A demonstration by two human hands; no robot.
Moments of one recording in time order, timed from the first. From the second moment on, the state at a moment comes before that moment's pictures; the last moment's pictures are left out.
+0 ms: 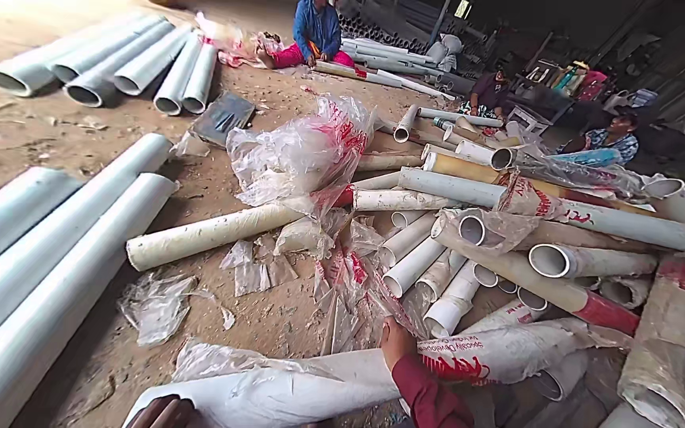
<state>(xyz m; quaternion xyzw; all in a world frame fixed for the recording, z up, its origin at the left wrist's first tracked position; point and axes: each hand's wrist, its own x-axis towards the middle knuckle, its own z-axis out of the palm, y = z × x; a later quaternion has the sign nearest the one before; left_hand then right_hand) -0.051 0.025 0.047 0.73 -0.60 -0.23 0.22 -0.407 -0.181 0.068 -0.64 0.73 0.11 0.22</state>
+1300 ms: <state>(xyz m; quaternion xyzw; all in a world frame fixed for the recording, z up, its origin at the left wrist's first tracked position) -0.042 0.042 0.022 0.73 -0.59 -0.06 0.34 -0.413 -0.177 0.050 -0.69 0.71 0.02 0.15</state>
